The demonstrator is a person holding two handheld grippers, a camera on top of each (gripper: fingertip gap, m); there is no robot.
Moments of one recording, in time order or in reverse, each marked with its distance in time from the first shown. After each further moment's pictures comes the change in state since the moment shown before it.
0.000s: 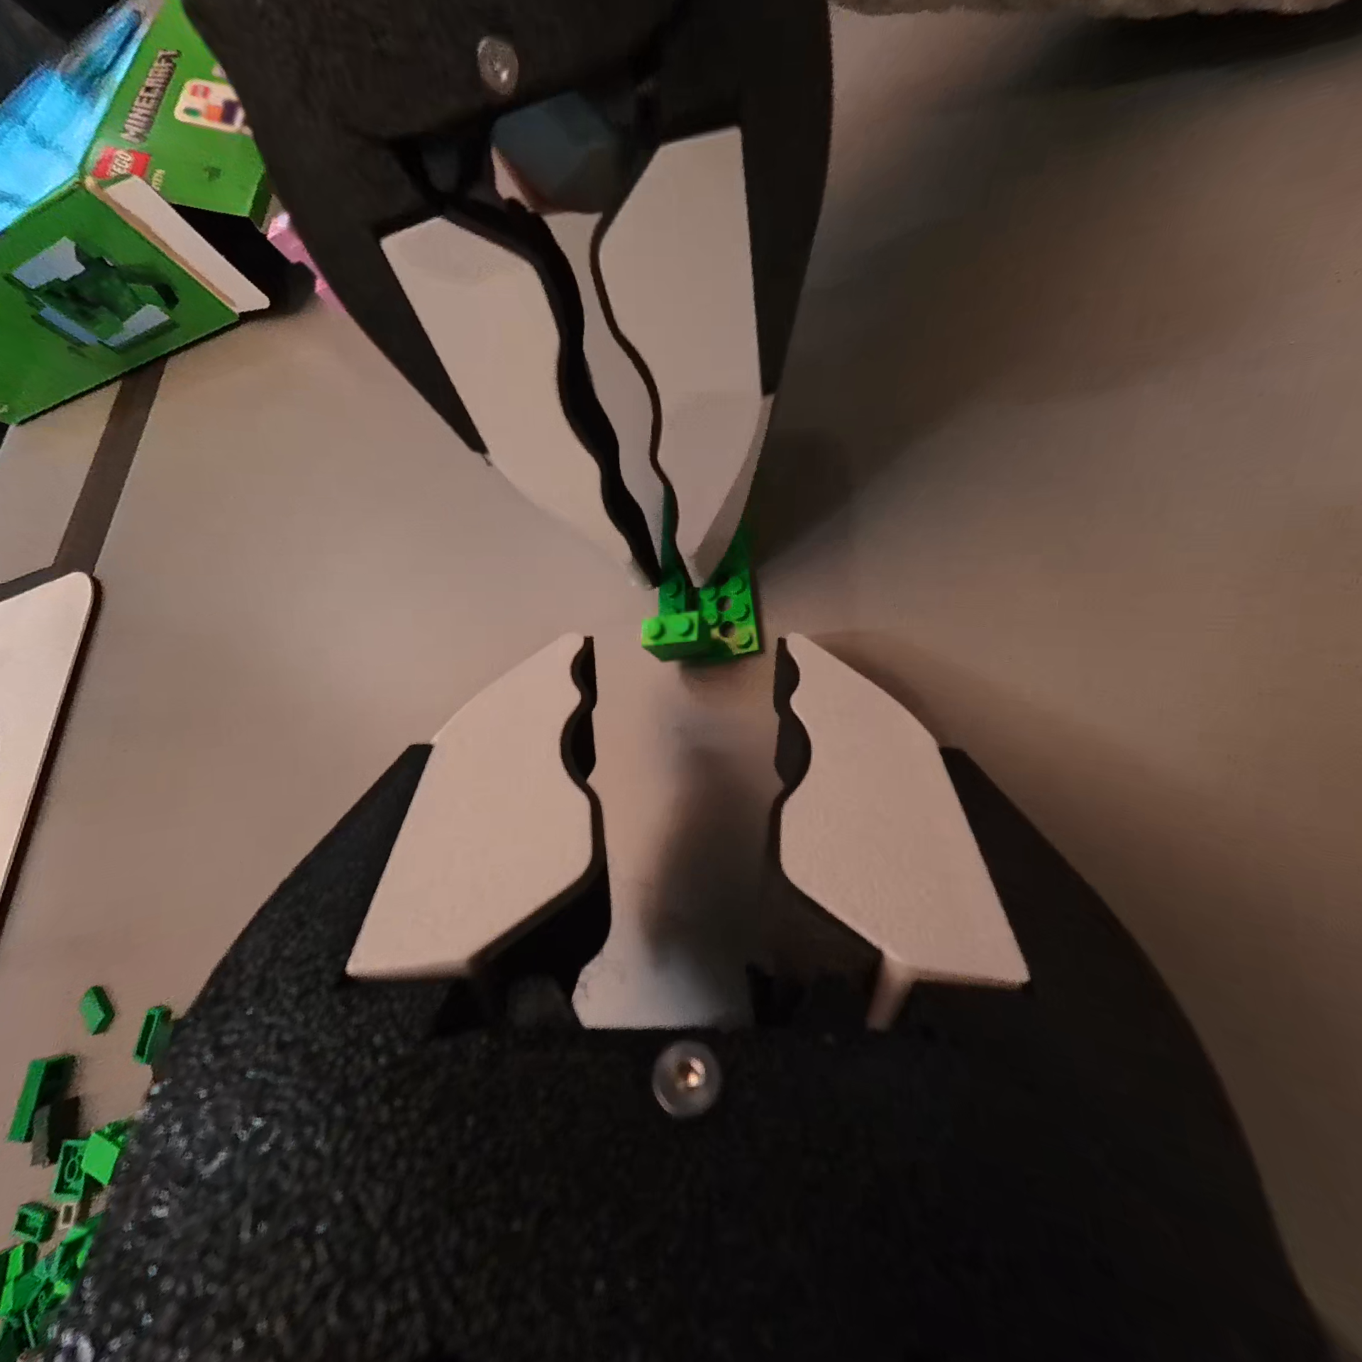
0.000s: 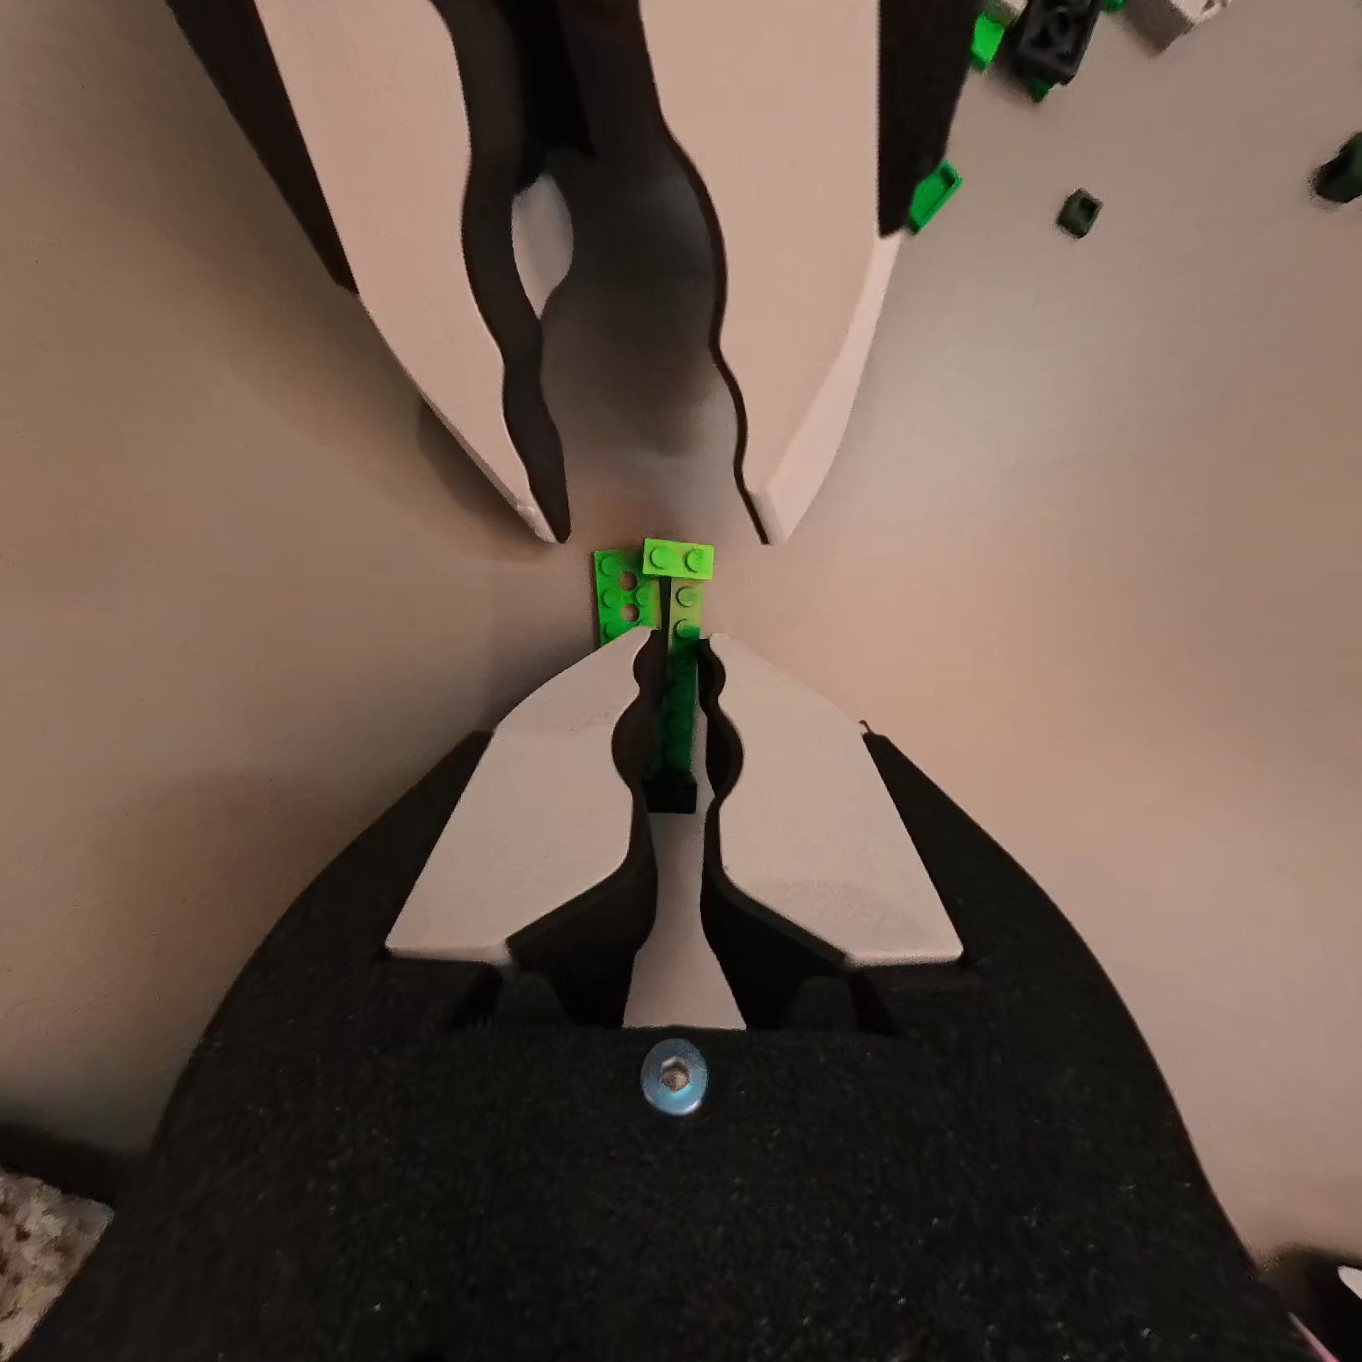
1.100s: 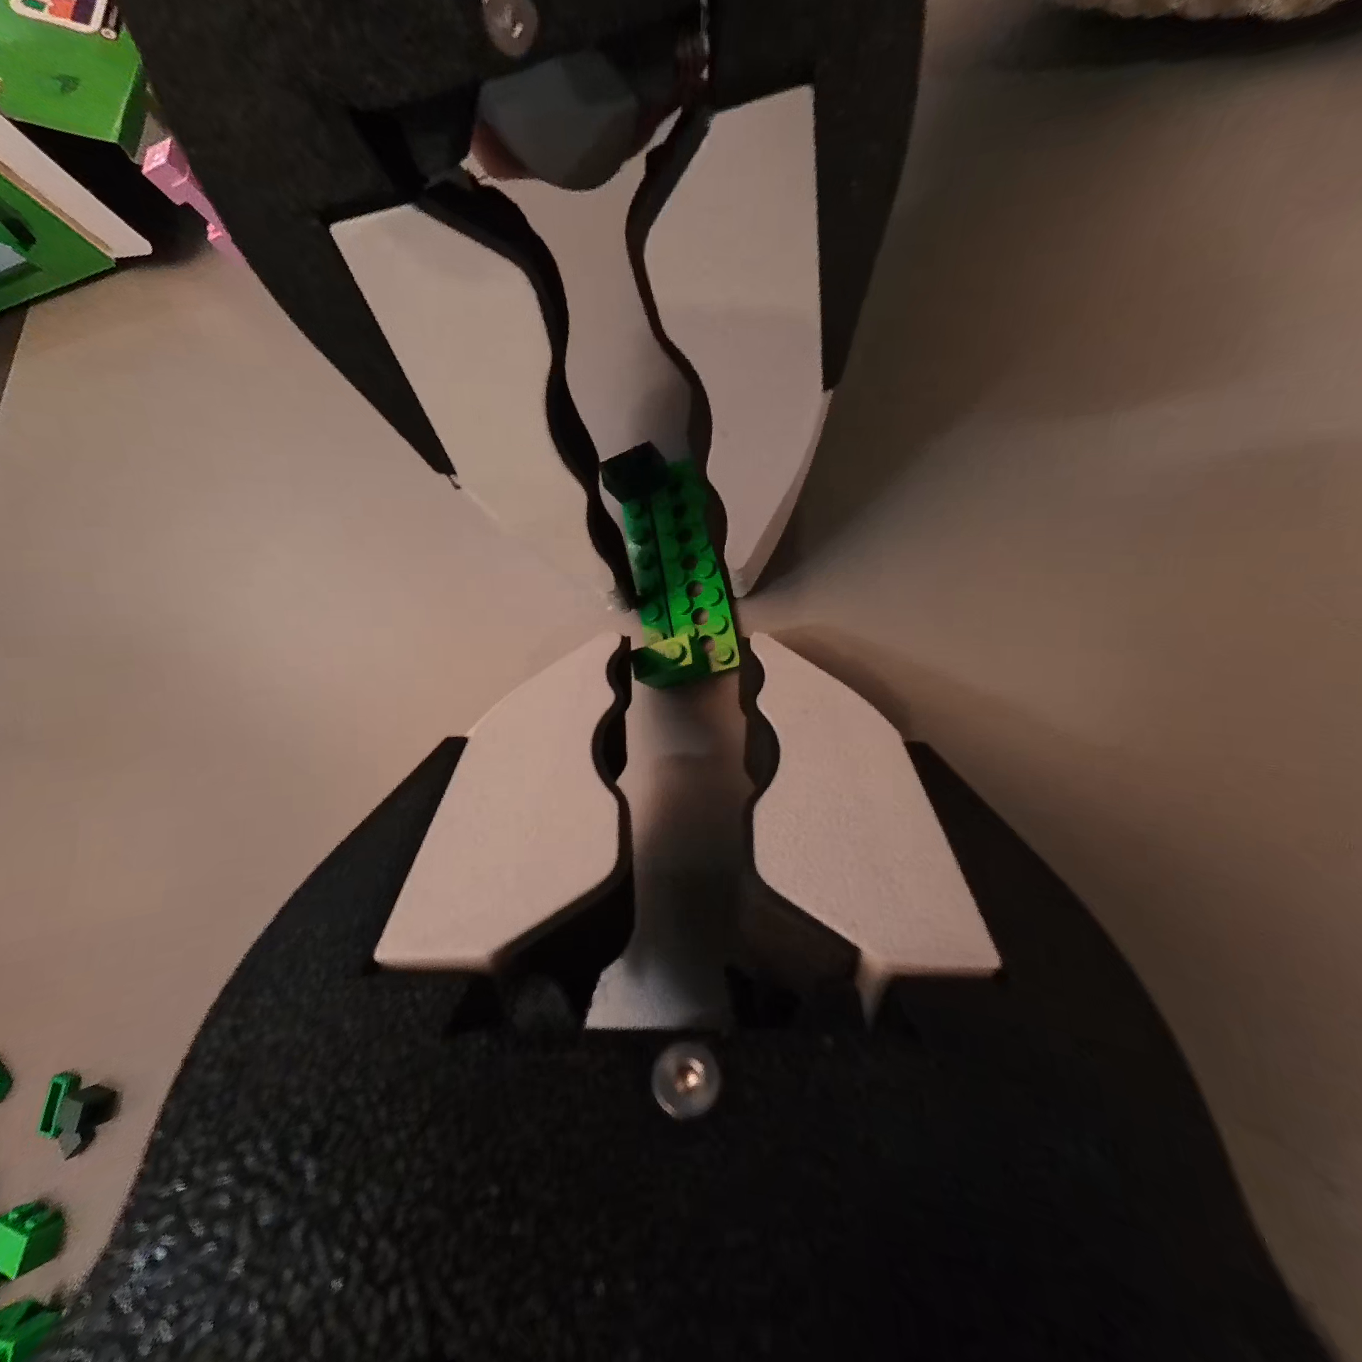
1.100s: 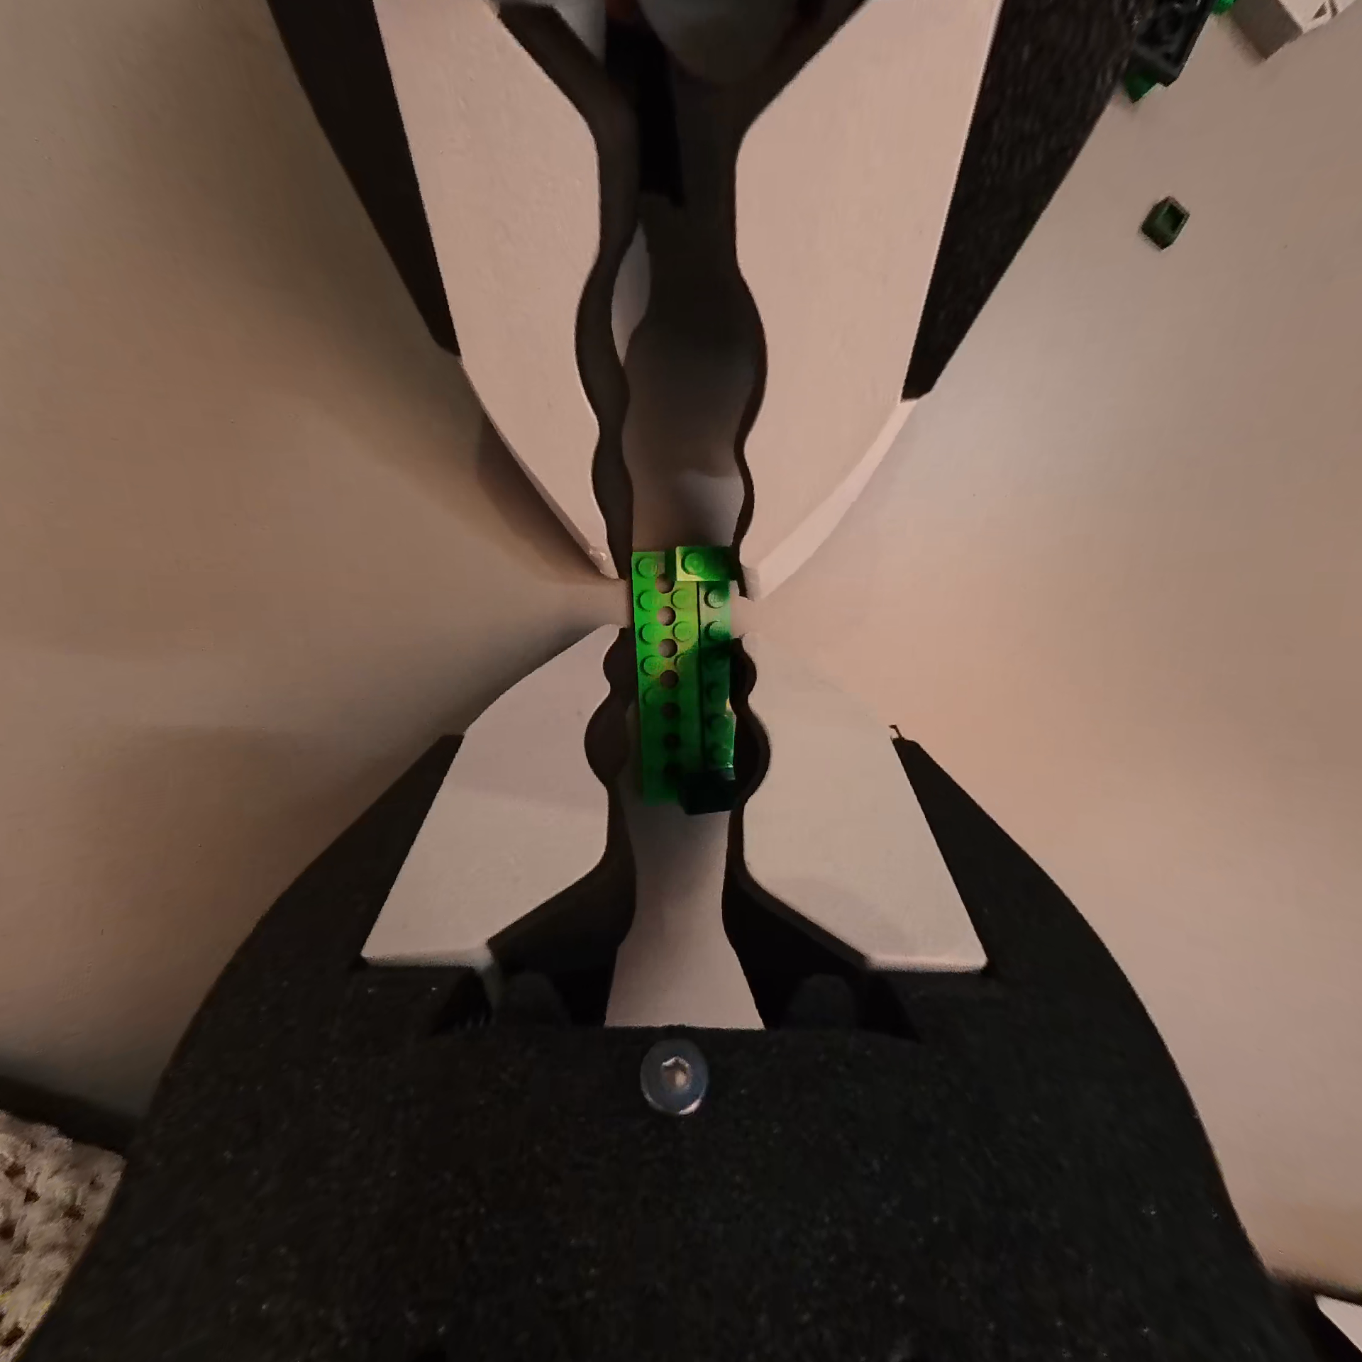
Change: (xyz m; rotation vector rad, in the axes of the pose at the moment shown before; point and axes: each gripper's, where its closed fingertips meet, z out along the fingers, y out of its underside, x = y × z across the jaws) left arm 0.008 -0.001 0.015 -0.059 0.083 -0.038; right arm -0.011 0.004 0.001 -0.018 -0.029 -0.062
